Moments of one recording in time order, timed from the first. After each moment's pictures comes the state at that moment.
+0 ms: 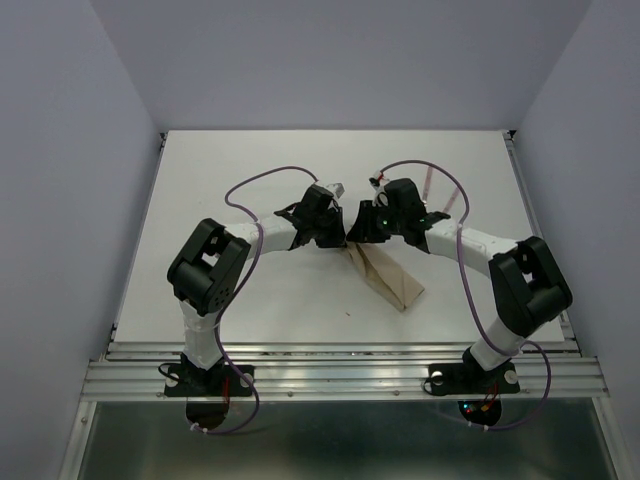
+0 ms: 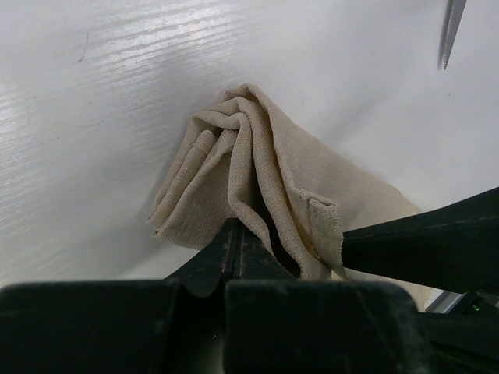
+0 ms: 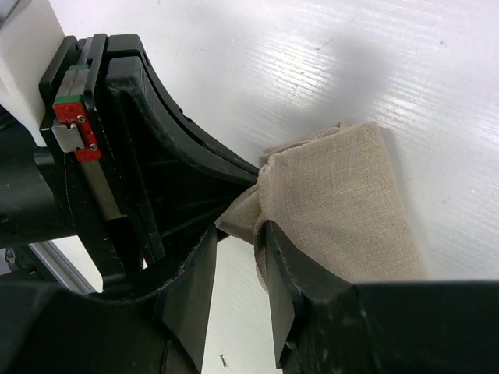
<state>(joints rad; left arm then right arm) -0.65 1.89 1.15 -0.05 0.24 -0.59 0.50 1.64 1.00 -0.04 -0.37 0.48</state>
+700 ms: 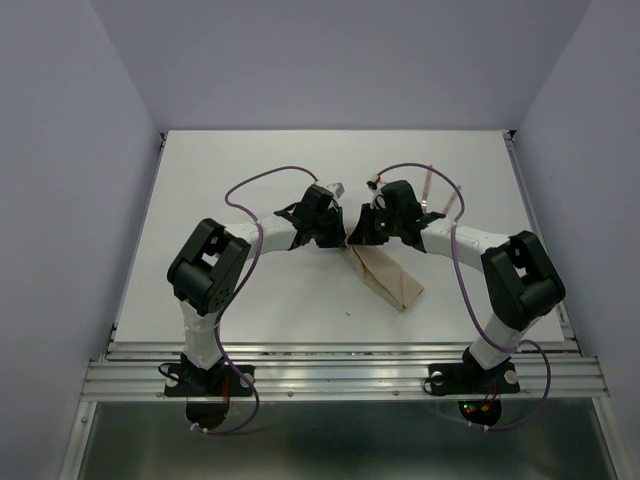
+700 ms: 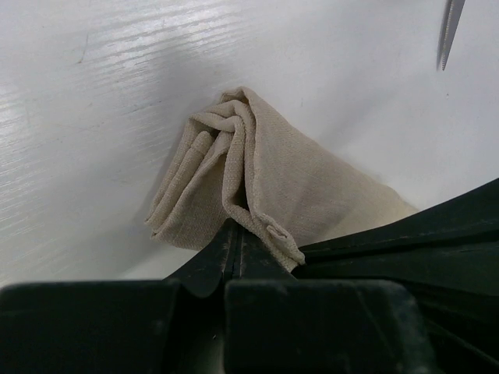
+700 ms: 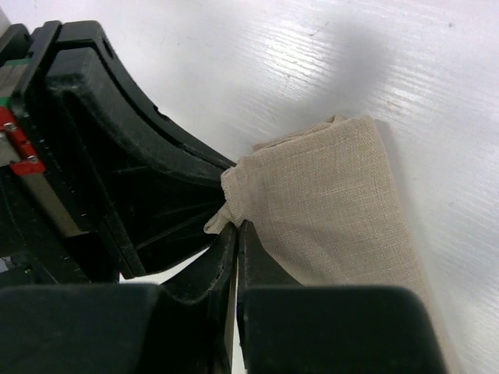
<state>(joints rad) -0.65 1.89 1.15 -0.05 0.25 -0.59 0.50 1.69 1.01 -0.04 -0.38 0.48</state>
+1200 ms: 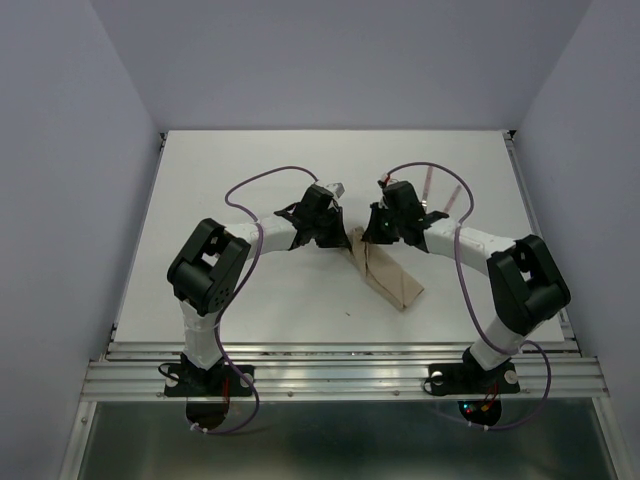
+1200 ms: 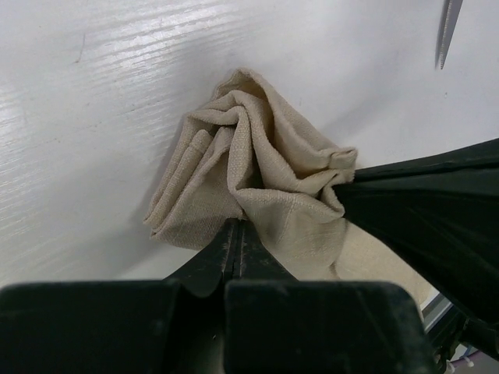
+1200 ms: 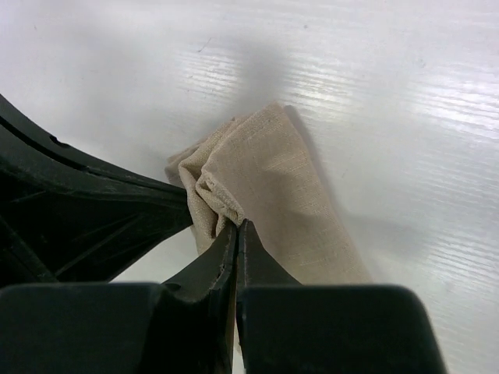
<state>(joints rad) -0.65 1.89 1.15 -0.05 0.25 -0.59 0.50 1.67 1.01 -0.13 -0.14 0.49</state>
